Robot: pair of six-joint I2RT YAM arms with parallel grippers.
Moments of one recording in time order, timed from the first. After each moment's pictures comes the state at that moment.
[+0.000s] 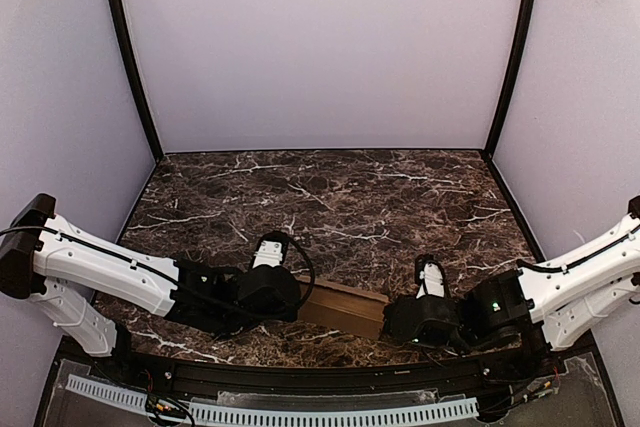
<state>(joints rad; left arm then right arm) -1.35 1.51 0.83 -0.25 -0.62 -0.95 1.55 1.29 0.68 -0.46 0.63 1.57</state>
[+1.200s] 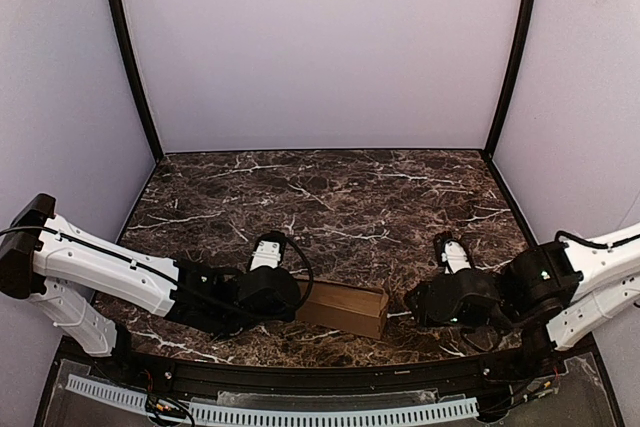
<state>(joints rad) -1.35 1.51 0.83 -0.28 -0.64 -0.95 1.55 1.08 0.81 -0.82 0.63 1.37</state>
